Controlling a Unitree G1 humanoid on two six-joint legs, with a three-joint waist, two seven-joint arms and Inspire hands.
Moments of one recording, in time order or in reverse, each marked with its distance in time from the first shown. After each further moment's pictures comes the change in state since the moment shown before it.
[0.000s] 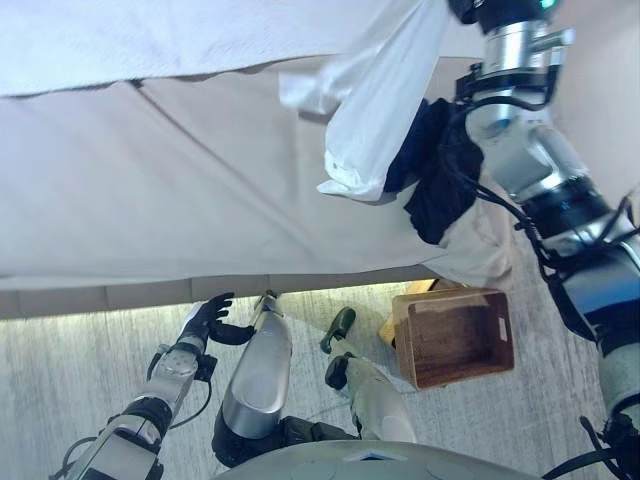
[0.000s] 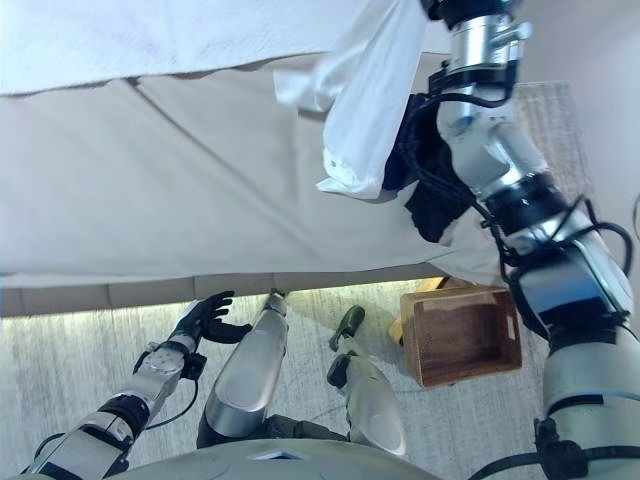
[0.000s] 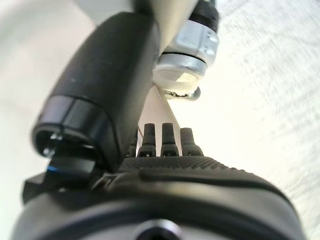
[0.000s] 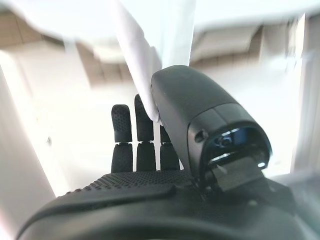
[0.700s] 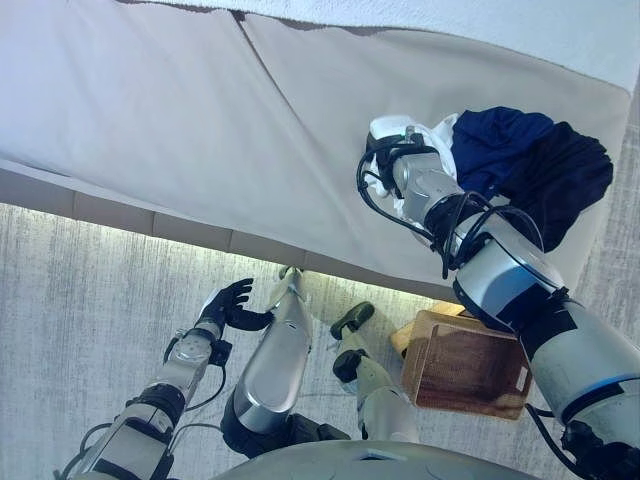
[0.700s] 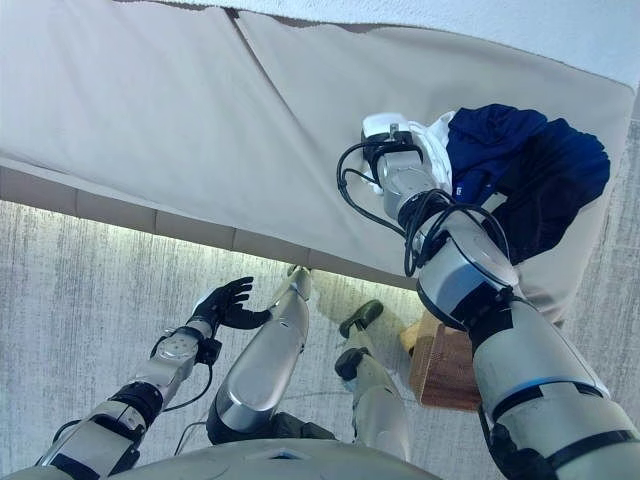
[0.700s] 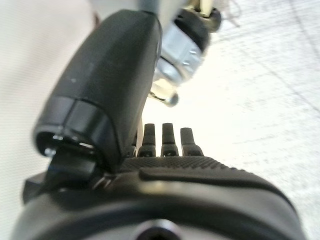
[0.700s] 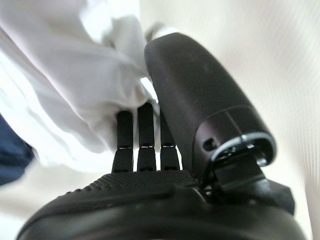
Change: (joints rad) left arm -0.057 -0.052 -0.017 -0.099 -0.078 0.015 -0.024; right arm -0.146 0.460 0.387 0.847 -0.187 0.154 0.537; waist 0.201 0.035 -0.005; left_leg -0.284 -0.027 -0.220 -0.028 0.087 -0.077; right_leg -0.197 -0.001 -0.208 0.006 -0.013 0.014
